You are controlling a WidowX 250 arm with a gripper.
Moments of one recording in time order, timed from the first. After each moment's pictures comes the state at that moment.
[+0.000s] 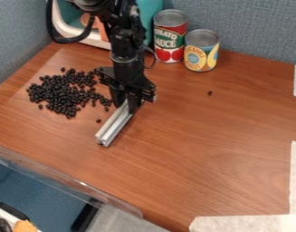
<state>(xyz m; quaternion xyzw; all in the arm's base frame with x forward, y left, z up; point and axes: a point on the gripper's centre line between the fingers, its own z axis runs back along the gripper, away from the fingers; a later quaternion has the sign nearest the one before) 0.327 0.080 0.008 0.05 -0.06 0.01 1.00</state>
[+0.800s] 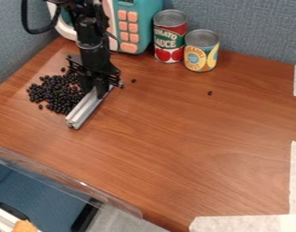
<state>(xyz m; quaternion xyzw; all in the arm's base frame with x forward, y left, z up) 0.321 0.162 0.004 0.08 -0.03 0.06 0.99</state>
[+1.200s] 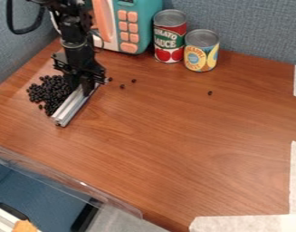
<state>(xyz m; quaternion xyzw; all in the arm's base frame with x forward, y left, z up) 0.308 0.188 0.003 0.09 -0.03 0.08 0.99</state>
